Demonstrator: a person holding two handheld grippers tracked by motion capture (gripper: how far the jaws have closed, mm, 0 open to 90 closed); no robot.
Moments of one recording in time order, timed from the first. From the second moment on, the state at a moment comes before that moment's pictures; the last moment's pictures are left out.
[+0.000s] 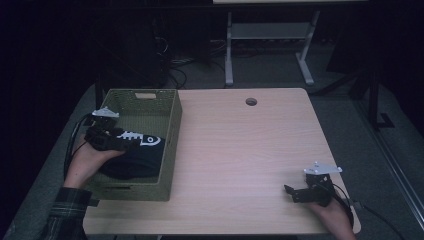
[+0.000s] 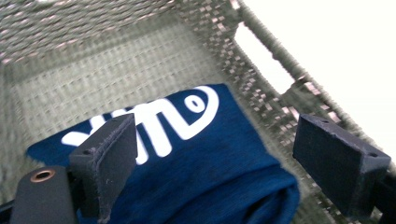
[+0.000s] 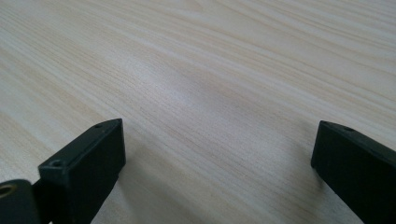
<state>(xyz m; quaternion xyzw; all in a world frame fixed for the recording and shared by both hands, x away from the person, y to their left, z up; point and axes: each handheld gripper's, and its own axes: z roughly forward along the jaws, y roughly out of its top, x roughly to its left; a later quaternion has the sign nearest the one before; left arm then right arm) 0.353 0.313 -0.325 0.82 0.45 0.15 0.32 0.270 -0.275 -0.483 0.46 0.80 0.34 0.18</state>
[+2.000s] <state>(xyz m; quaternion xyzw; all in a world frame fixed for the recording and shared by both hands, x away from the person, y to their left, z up) 0.323 0.094 -0.416 0.88 0.28 0.10 0.38 0.270 -0.275 -0.483 0.46 0.80 0.34 0.18</state>
